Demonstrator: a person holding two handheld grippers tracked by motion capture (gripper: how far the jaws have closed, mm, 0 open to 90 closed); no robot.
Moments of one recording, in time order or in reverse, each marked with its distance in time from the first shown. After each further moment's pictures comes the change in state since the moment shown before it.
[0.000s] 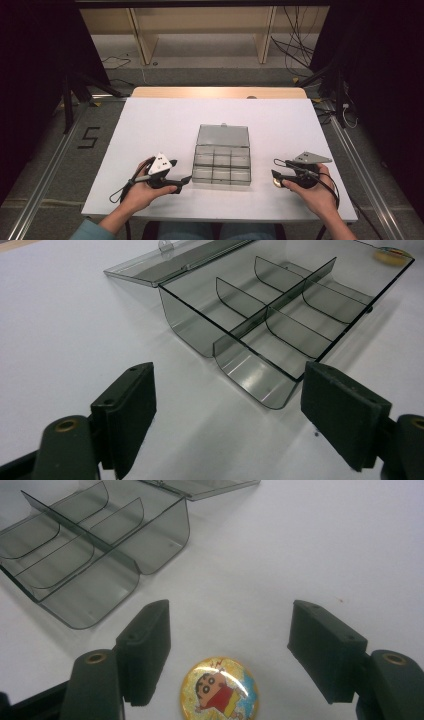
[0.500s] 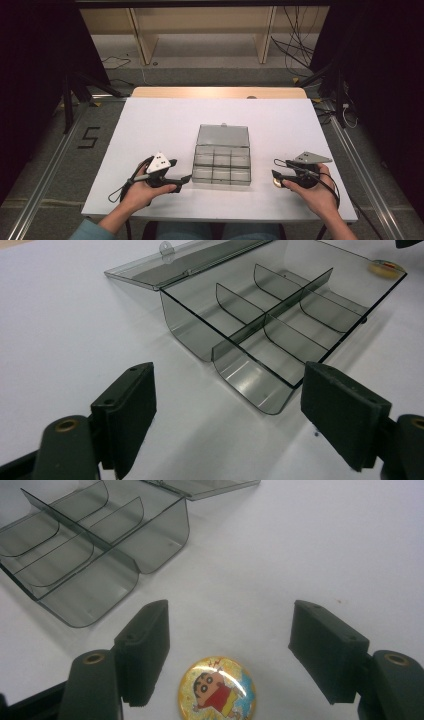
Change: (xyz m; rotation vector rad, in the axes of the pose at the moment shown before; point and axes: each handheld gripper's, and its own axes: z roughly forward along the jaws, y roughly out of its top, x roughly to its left) left arm 0.001 0.001 -0.002 -0.011 -0.013 -0.033; right arm -0.001 0.000 0.000 -0.001 -0.001 -0.009
